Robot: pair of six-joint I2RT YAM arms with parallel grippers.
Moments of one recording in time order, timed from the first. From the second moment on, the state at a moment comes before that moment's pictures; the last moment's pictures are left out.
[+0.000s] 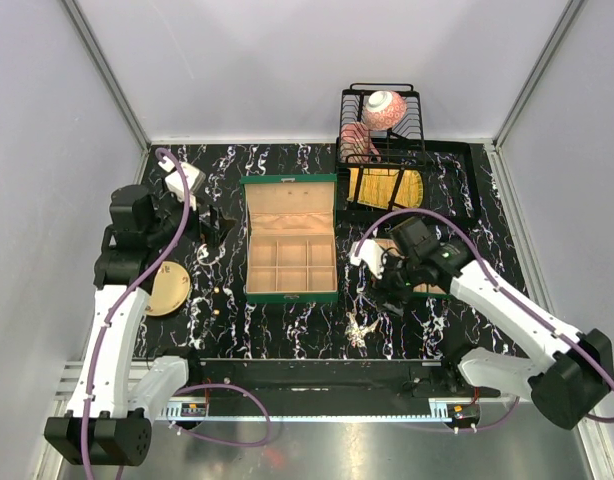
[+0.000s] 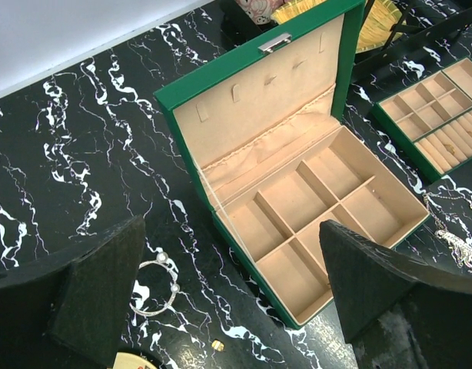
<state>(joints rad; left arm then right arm) -0.02 0.89 1.02 -0.50 0.59 0.18 0.59 1.11 0.93 -0.91 -0.34 -0.57</state>
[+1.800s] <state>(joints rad) -0.02 0.88 0.99 -0.42 0.43 0.16 0.95 1.53 0.81 -0.54 -0.15 -0.35</state>
